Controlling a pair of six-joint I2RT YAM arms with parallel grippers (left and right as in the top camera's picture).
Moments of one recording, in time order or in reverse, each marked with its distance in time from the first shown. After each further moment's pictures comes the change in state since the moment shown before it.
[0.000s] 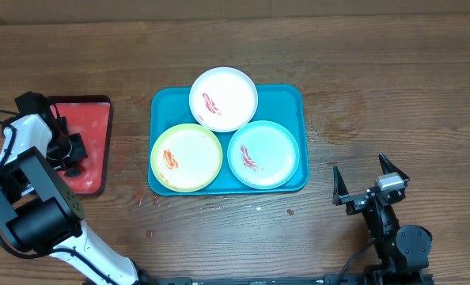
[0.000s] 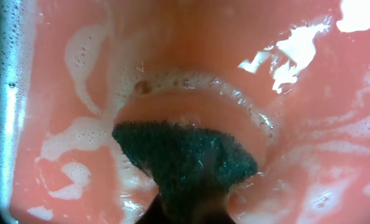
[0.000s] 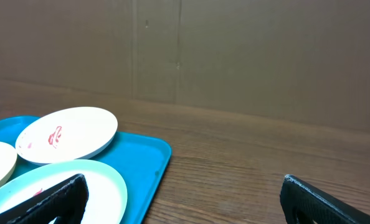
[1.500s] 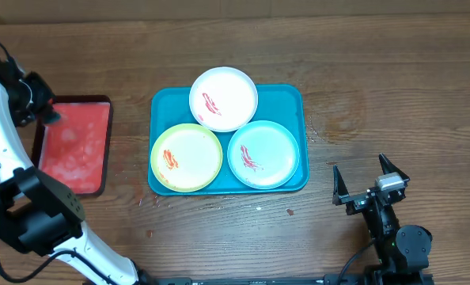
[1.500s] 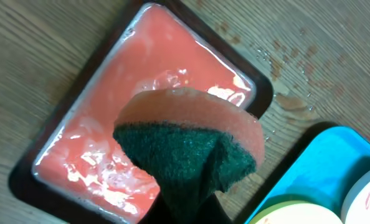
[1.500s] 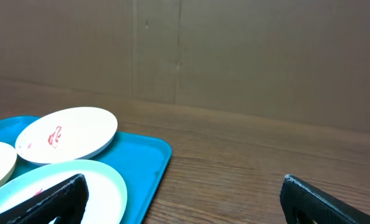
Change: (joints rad) left arm 0.000 -0.010 0.630 -0.449 0.260 -0.296; right arm 0.000 -0.001 0.000 0.001 0.000 0.000
